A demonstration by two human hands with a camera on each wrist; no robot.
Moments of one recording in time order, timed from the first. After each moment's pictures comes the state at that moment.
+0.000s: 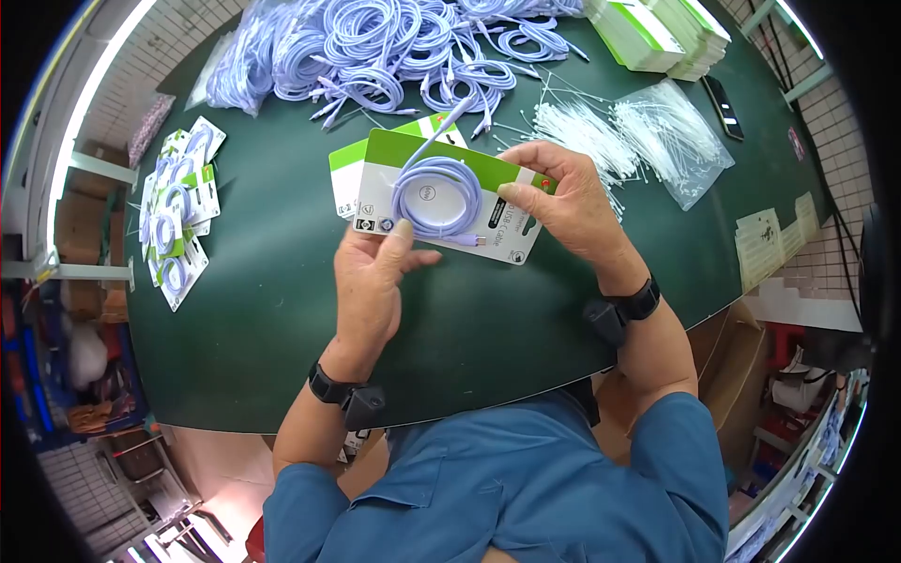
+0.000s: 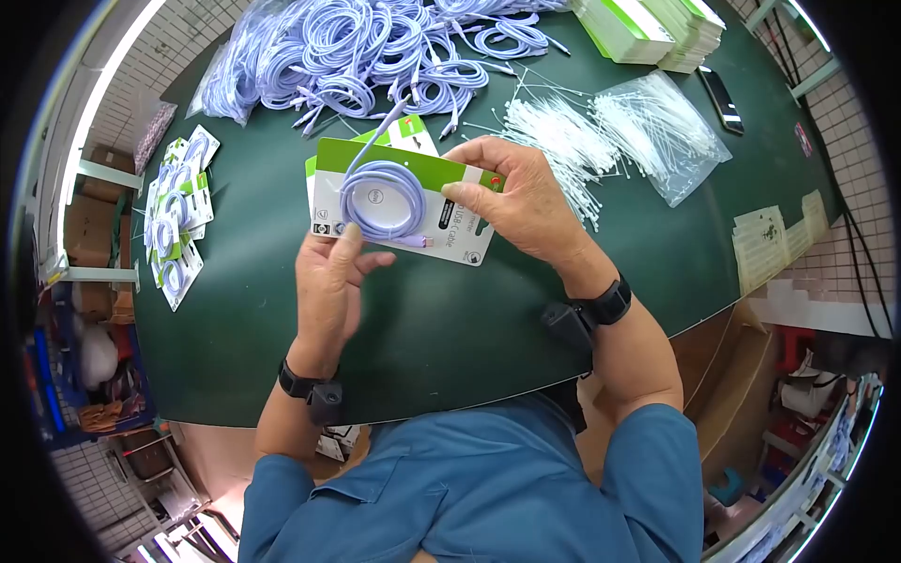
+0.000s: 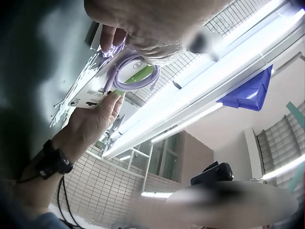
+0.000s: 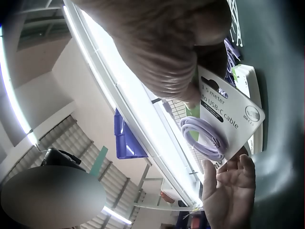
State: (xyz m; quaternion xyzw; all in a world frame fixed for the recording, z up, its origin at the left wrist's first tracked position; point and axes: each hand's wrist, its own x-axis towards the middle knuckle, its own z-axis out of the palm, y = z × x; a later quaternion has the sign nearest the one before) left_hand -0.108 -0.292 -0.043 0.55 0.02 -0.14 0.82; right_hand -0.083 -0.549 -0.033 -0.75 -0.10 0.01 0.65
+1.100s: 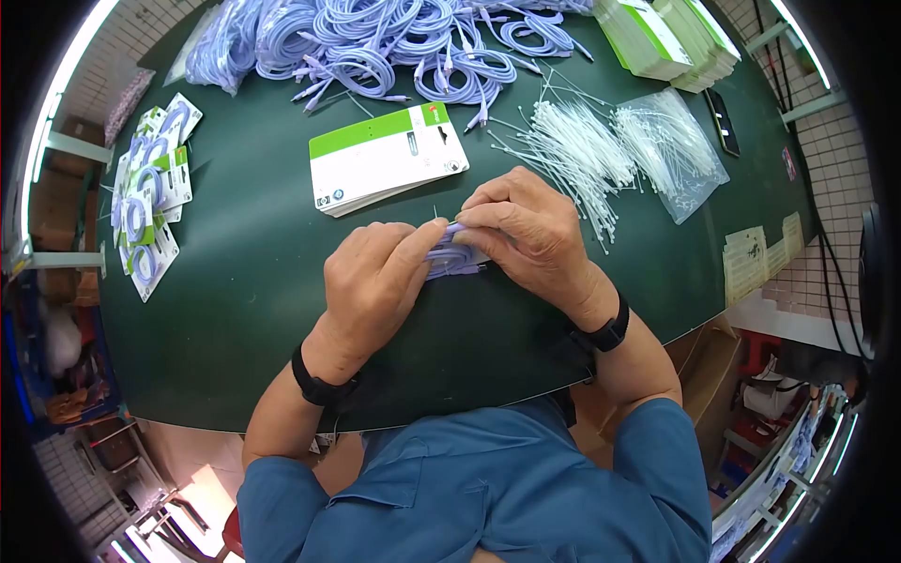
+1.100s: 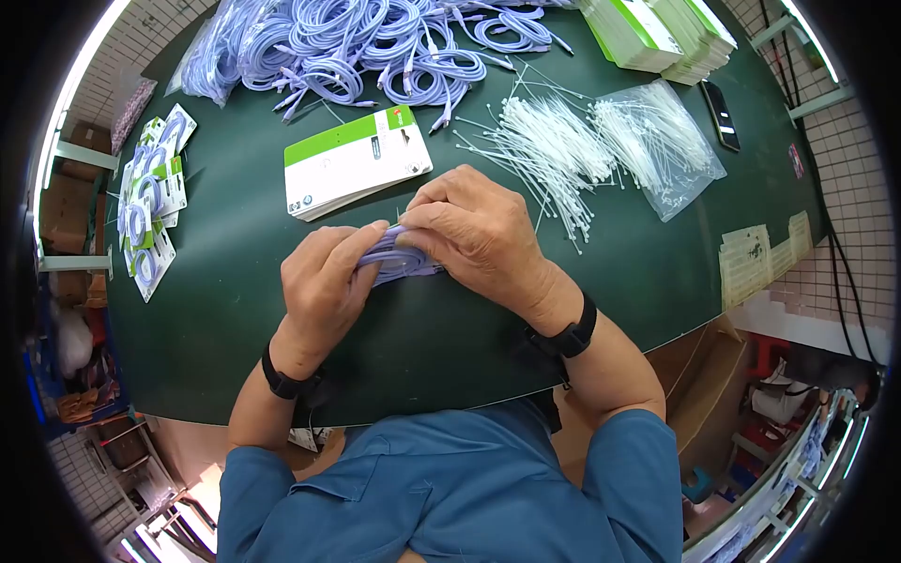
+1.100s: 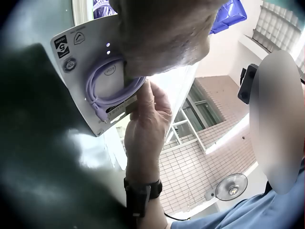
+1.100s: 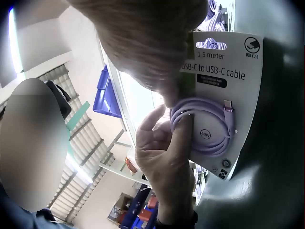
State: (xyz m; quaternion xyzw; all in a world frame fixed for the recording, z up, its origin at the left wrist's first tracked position) left_hand -0.096 -0.290 -0.046 0.83 -0.38 0.24 0.32; right_hand -0.092 -0.524 -0.046 -0.81 -0.31 -0.22 0.45
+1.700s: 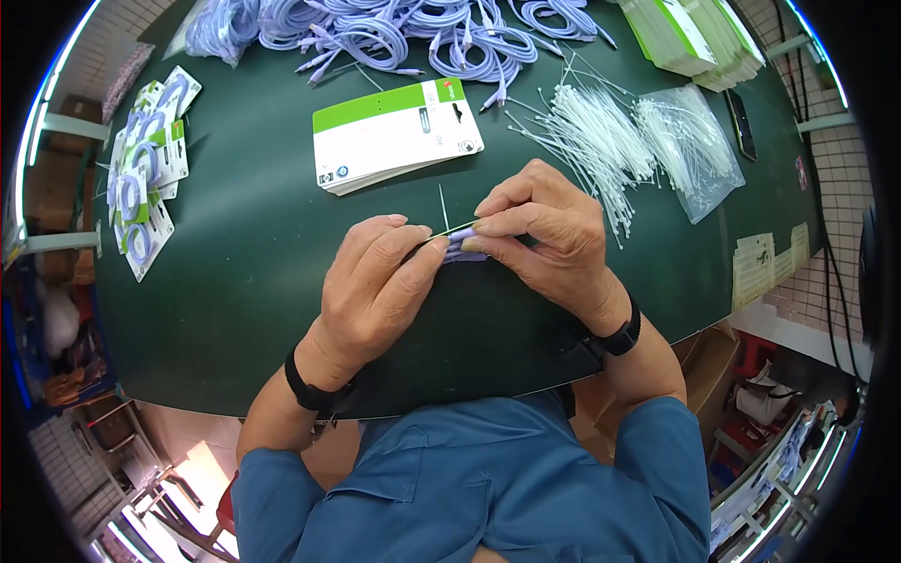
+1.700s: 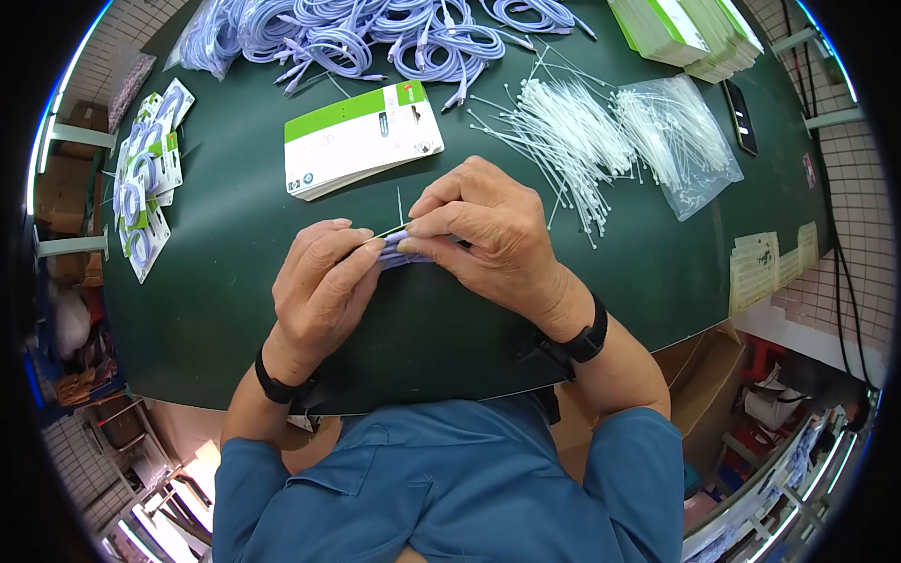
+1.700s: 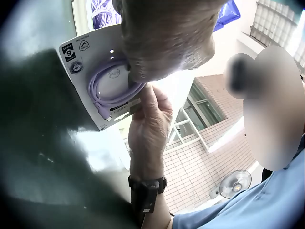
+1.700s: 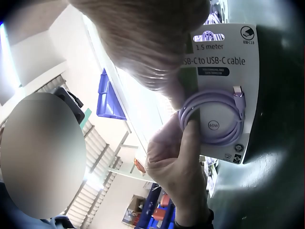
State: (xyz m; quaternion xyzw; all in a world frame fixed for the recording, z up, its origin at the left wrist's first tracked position) left_hand -0.110 -0.282 -0.043 0.81 -0.40 0.26 0.33; right_hand -0.098 -0.520 -0.043 -0.78 -0.30 -0.17 0.53
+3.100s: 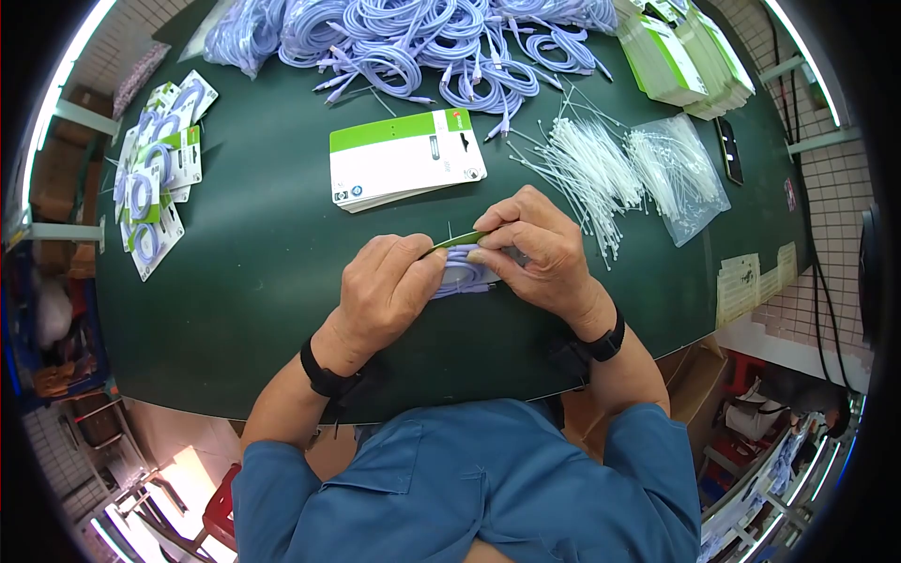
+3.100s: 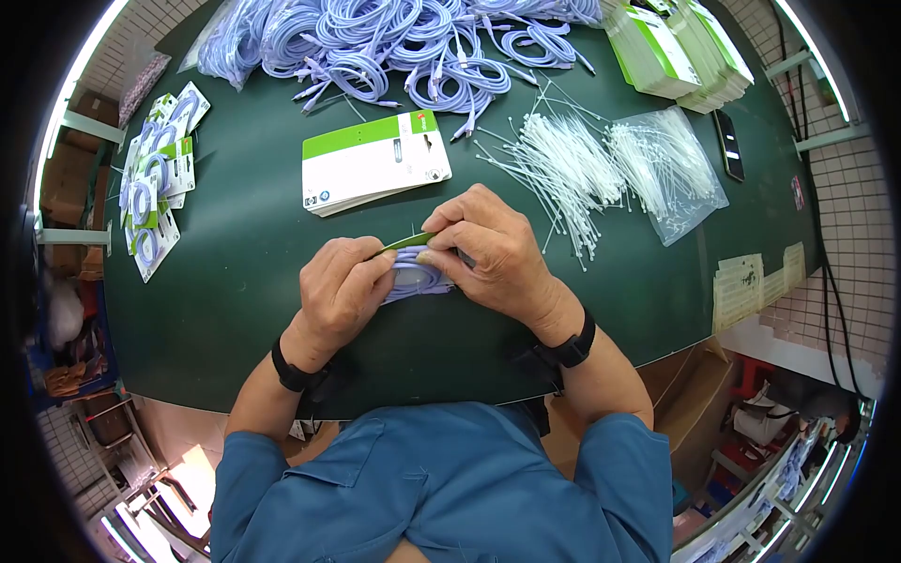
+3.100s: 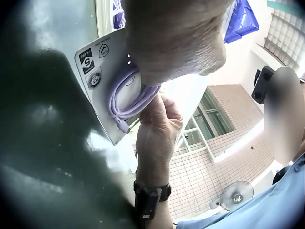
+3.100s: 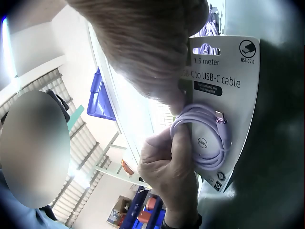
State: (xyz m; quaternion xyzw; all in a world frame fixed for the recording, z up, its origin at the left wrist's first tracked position) left_hand -0.103 -0.282 -0.056 0.83 -0.39 0.26 0.31; right_hand -0.091 -0.520 -0.050 -0.80 -0.32 -0.18 0.47
